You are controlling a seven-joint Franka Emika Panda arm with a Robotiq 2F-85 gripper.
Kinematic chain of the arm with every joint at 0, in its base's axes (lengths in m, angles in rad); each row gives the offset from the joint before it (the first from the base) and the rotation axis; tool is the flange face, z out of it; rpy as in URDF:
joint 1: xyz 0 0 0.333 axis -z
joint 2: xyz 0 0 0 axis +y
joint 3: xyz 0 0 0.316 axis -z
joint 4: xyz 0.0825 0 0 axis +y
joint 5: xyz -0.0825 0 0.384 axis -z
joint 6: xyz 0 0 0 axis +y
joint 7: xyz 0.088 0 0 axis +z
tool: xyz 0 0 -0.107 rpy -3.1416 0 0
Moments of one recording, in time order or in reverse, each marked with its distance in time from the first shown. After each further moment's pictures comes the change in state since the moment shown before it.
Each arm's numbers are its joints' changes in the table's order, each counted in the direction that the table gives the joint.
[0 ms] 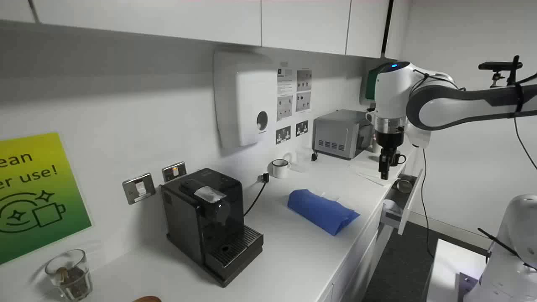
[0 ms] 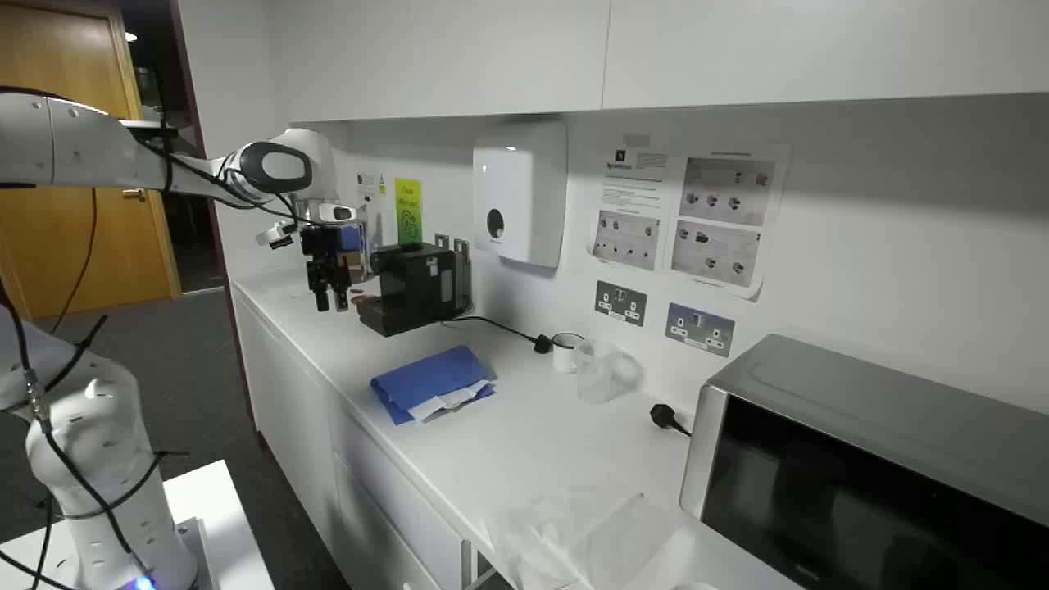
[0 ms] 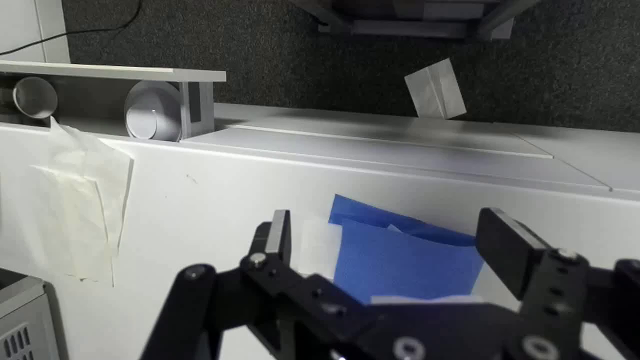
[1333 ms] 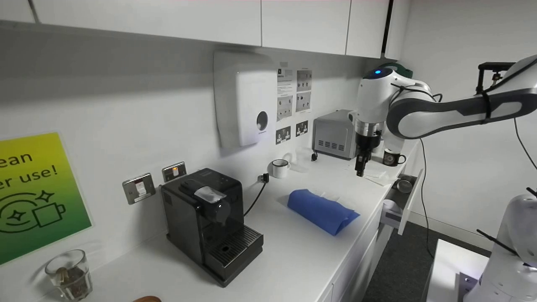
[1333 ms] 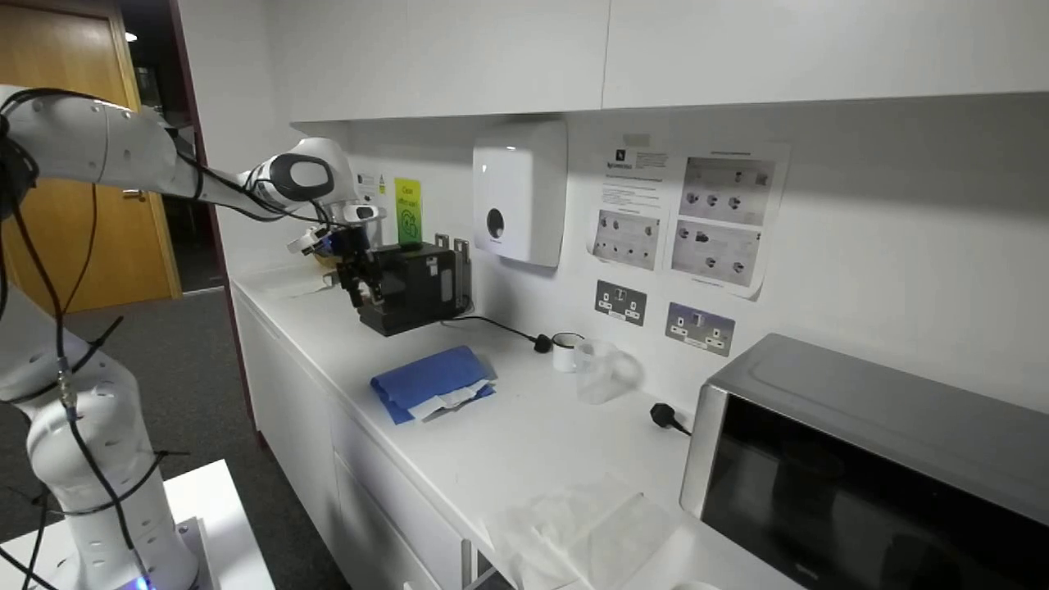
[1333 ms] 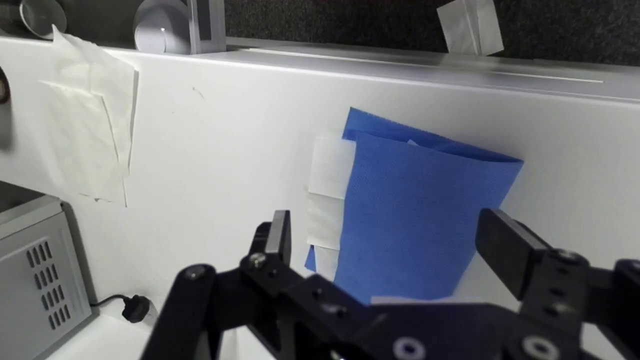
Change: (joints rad) arm -0.008 0.149 -0.022 -0.066 0.112 -0.185 -0.064
